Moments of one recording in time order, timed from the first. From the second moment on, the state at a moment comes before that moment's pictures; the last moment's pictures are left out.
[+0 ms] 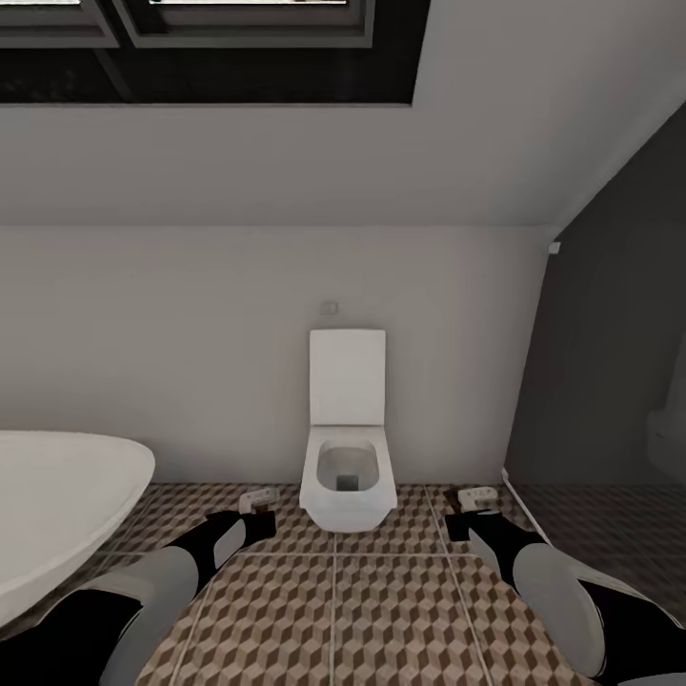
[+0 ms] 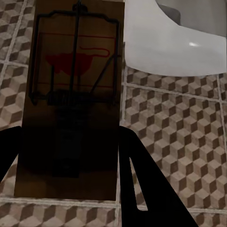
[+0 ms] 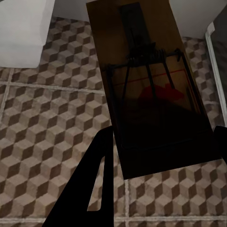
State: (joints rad) left arm -0.88 -0.04 -0.18 -0.10 0.40 0.24 0.01; right arm -0.90 -0.04 -0.27 -0.05 0.40 0.16 -0.03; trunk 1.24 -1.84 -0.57
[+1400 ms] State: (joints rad) left arm -0.88 -0.04 -0.18 -0.09 0.40 0.24 0.00; right arm -0.90 -0.04 -0.26 0.00 0.41 0.10 -0.03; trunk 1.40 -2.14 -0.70
